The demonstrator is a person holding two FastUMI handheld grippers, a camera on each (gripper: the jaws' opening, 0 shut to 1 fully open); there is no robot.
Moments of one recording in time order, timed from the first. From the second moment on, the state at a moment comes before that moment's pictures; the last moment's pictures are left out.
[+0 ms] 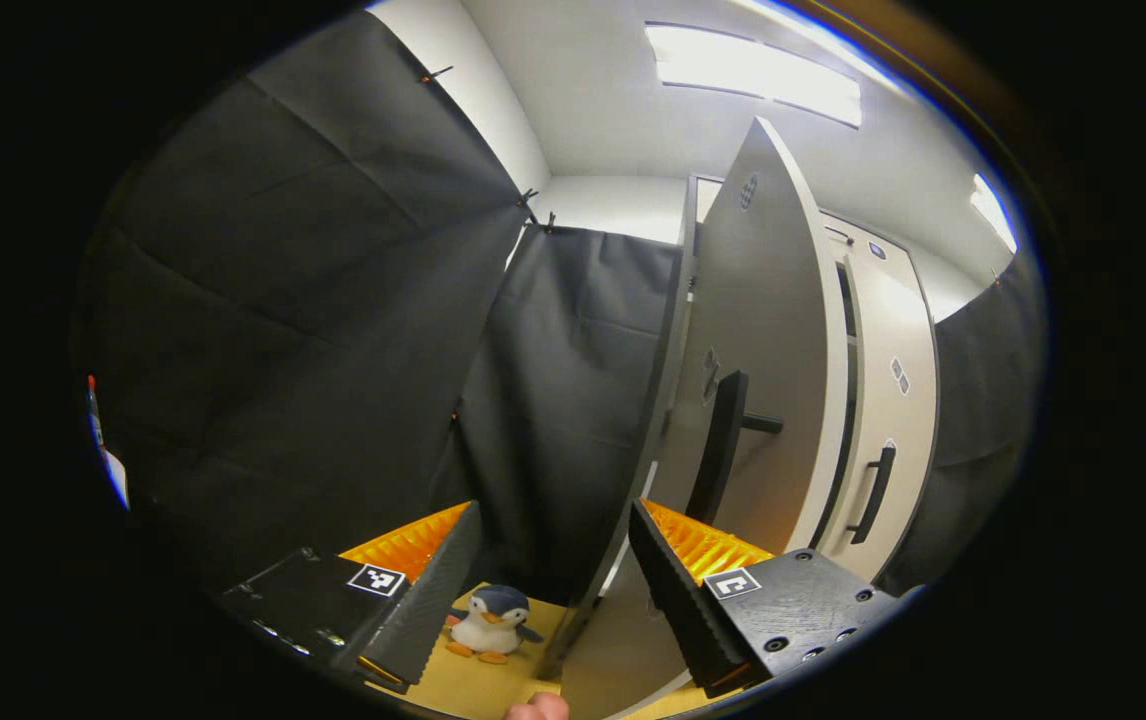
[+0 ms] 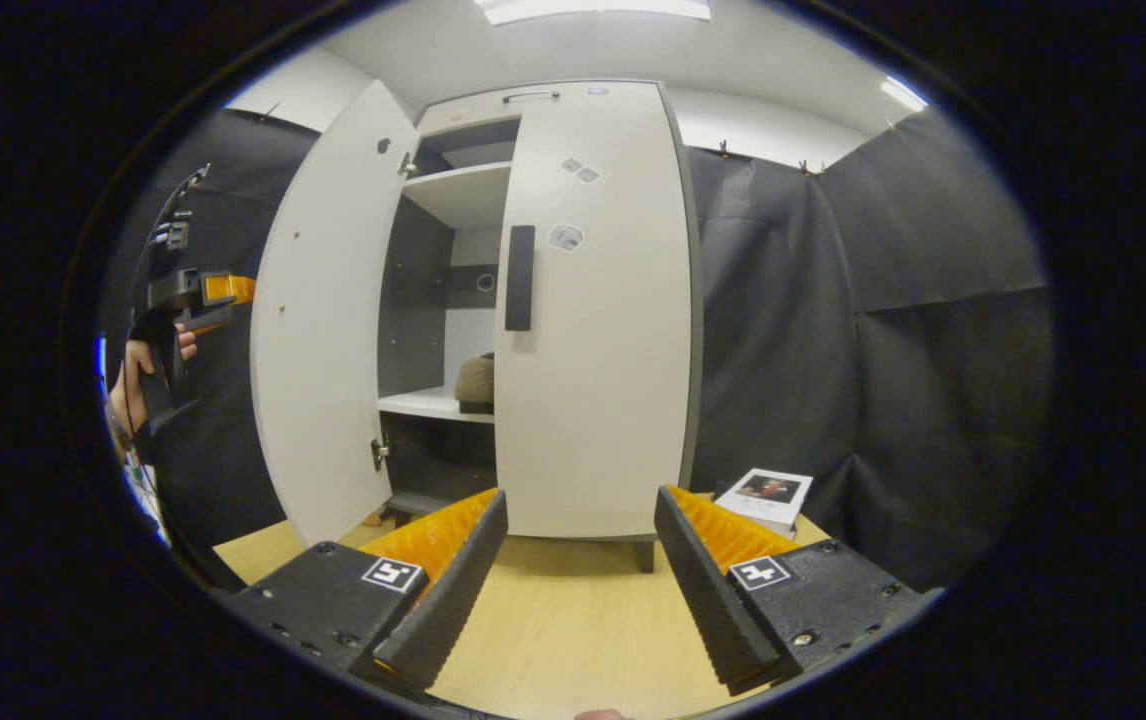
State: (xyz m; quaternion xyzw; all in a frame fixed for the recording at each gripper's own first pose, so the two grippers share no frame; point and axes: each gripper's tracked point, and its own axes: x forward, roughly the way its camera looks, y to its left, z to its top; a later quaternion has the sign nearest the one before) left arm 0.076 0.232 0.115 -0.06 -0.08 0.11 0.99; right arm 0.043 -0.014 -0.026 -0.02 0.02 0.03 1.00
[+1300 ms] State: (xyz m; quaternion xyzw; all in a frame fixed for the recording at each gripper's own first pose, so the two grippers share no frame) left arm 0.104 0.144 0.106 -0.05 -0.07 -0.02 1.00; right arm 0.028 -0.069 -0.026 -0.01 0.02 -0.04 1.00
